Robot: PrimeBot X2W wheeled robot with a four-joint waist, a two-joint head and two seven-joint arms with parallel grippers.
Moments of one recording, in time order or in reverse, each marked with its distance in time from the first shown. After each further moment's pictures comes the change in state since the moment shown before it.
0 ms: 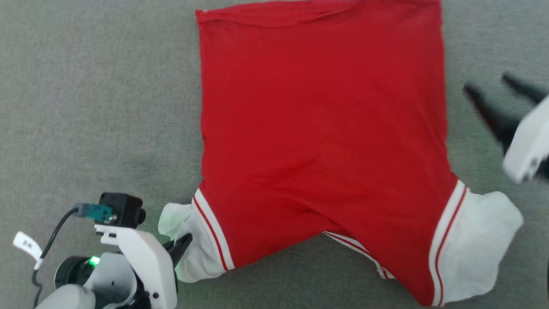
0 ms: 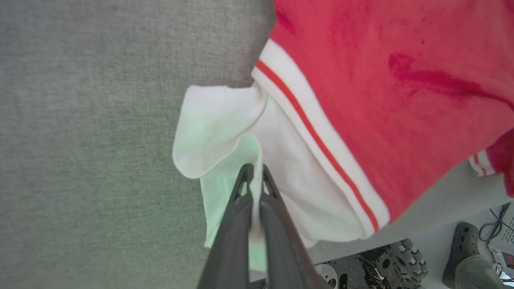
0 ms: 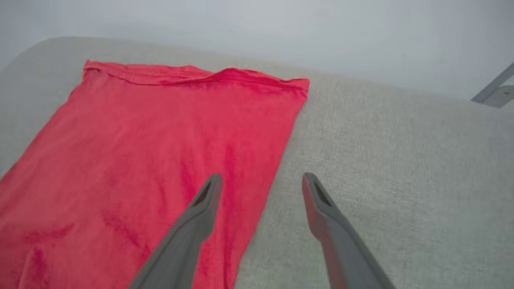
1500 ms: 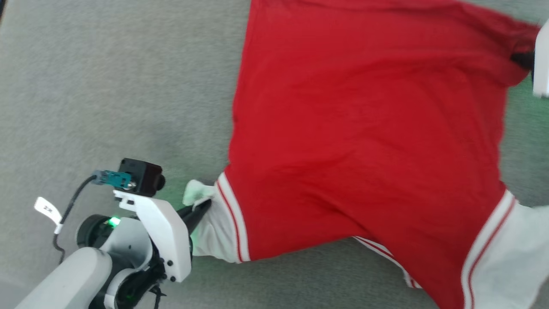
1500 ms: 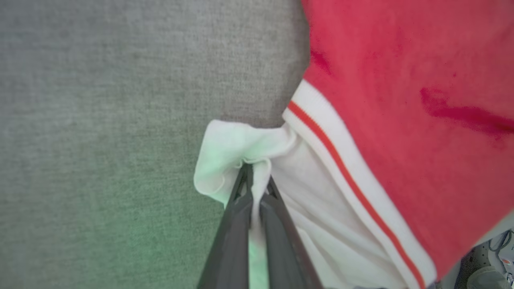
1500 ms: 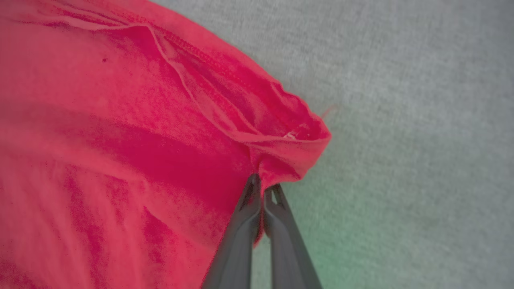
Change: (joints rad) left arm -0.181 -0.103 -0.054 0.157 0.031 -0.135 -0.037; right arm -0.557 -0.099 0.155 0.688 0.000 0.000 0.248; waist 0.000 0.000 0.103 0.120
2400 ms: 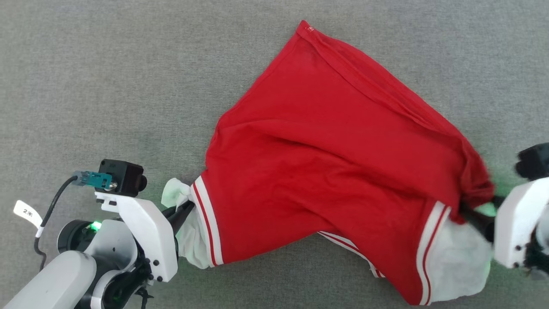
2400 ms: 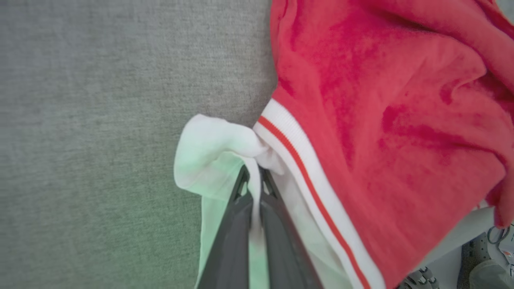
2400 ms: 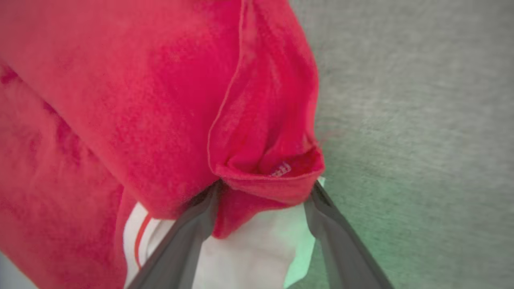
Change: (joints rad) left arm 0.032 0.058 0.041 -0.043 -0.016 0.045 0.016; right arm 0.835 0.157 -0.232 -0.685 0.019 0.003 -0.032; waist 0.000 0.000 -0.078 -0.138
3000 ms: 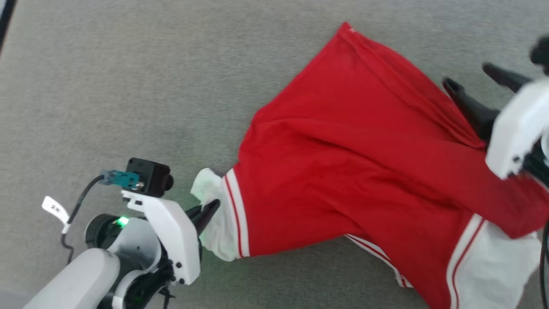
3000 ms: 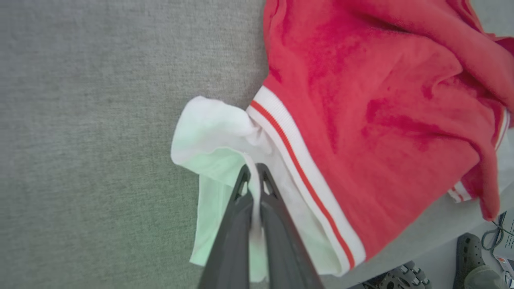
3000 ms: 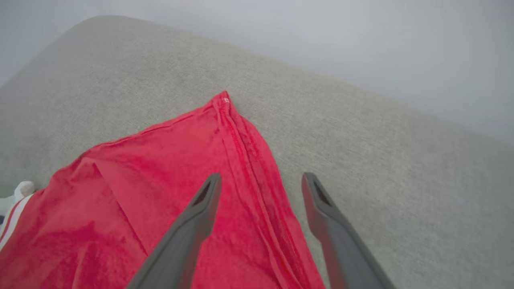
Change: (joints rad) left arm -0.030 -0.048 -0.047 -0.002 0.012 -0.035 -0.007; right arm -0.347 -0.017 0.111 -0.083 -0.069 -0.003 -0.091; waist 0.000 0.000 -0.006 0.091
